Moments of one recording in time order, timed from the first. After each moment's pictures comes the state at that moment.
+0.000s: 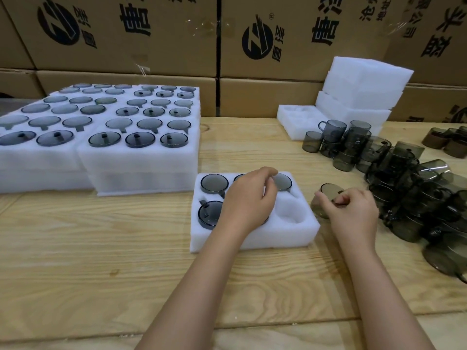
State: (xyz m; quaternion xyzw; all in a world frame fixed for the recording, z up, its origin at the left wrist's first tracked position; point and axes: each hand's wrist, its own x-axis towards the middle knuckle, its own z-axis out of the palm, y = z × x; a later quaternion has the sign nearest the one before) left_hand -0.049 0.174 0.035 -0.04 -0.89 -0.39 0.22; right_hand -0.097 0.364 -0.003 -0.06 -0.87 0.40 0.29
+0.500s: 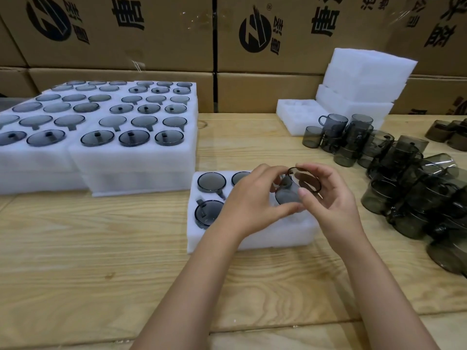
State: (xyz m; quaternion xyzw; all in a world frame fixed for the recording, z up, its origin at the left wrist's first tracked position) left_hand -0.049 0.174 0.033 -0.16 -0.88 -0.39 0.21; right_hand -0.065 0.334 0.026 0.25 -0.67 0.70 0.09
